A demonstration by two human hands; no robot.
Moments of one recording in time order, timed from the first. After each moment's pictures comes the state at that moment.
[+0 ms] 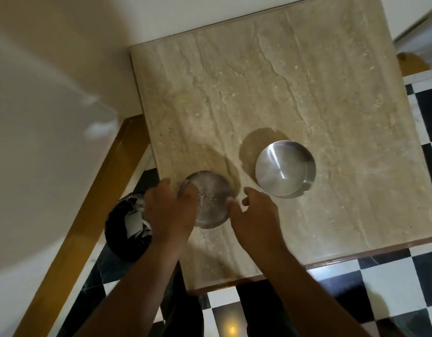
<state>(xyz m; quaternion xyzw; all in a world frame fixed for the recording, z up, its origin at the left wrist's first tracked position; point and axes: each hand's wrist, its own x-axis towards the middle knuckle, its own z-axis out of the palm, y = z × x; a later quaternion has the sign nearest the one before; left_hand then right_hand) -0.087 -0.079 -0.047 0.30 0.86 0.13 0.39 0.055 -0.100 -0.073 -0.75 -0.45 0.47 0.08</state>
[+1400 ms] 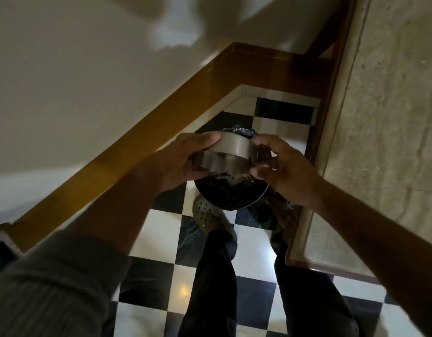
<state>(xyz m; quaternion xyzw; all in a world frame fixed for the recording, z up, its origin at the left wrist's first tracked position) -0.384 -0.204 -0.135 0.05 0.60 0.28 0.75 -0.155 -0.125 -0.140 -0.41 -0.68 0.61 -0.01</state>
